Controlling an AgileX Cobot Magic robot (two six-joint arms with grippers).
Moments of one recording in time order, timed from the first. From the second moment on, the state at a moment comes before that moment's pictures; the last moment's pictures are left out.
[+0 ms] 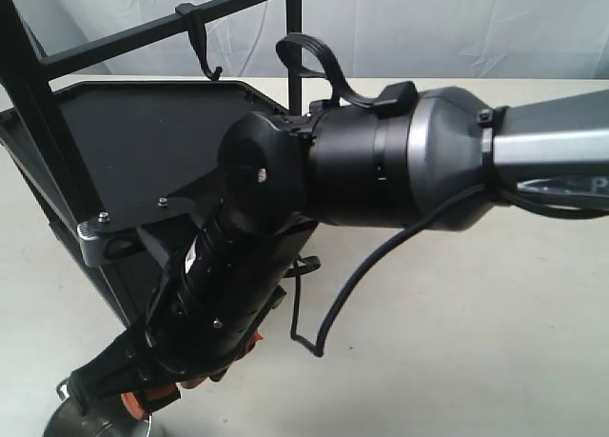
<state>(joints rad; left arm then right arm) -0.10 0.01 0.00 0.00 0.23 -0.02 1.05 1.84 -1.24 0.59 0.79 -0.12</state>
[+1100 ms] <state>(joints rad) -0.10 0.01 0.00 -0.02 0.23 -0.02 1.10 1.91 -1.28 0.55 0.73 -0.12</state>
